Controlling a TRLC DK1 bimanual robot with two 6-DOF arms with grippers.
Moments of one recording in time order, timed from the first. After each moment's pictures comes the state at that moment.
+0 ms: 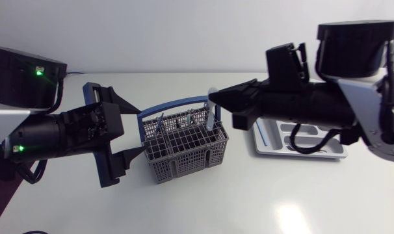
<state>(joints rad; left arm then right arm) -0.53 1.04 0.78 -0.40 0.14 0.91 0.52 1.17 0.82 0.03 -0.44 0.05</state>
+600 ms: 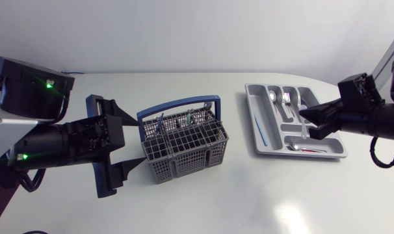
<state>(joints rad) -0.53 1.04 0.75 -0.45 0.14 0.91 -0.15 1.15 0.72 -0.24 -0.45 -0.46</state>
